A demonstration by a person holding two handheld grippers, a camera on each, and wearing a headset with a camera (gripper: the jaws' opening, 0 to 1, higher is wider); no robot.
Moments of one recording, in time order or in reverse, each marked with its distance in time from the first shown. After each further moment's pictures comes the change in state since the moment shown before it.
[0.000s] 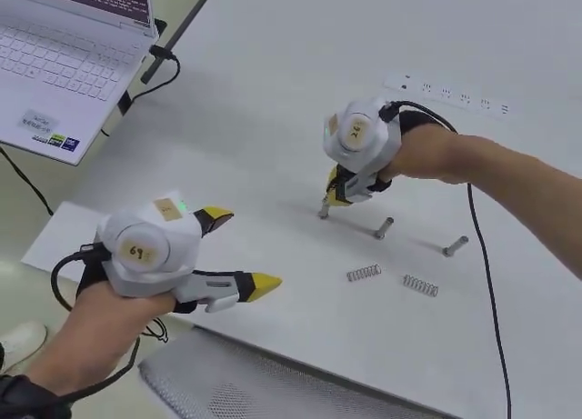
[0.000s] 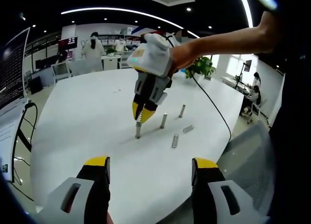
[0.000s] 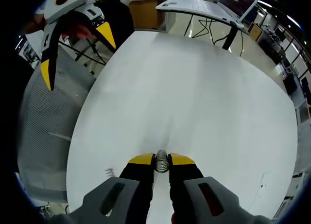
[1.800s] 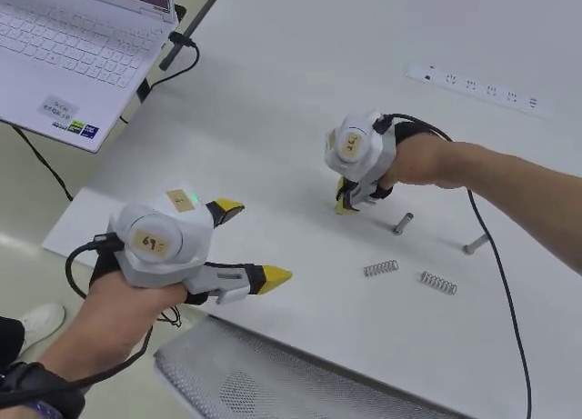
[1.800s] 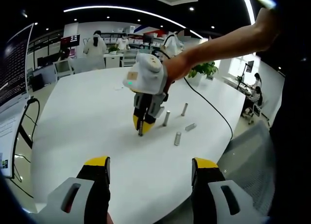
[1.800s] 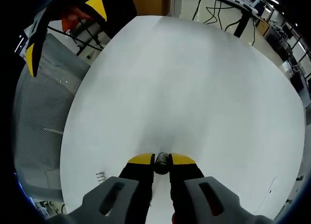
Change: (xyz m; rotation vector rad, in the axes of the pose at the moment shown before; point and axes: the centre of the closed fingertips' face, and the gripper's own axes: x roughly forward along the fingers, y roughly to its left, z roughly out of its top) left arm -0.003 0.005 -0.008 -0.015 0.013 0.013; right arm 0.046 0.005 -0.013 -0.013 0.077 0.054
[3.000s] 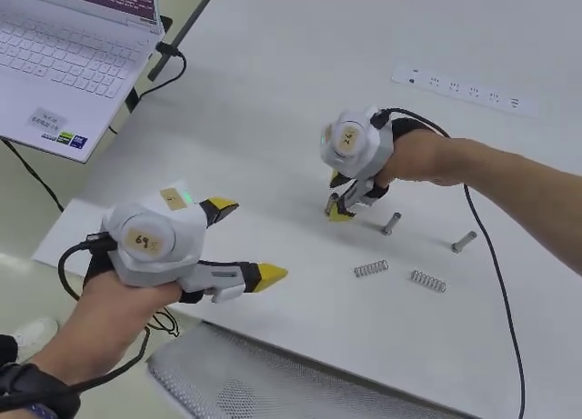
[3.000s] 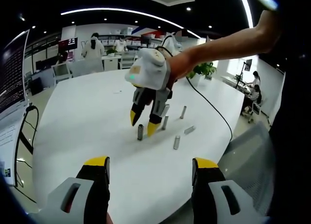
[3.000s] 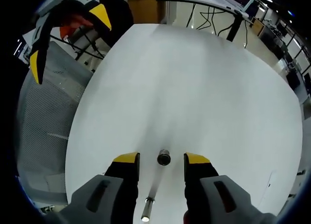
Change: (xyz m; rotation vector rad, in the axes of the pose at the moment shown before) left arm 0.001 -0.005 0.015 0.026 -0.009 -0.007; right arm -0.027 0.003 0.002 0.038 -0.047 -0.026
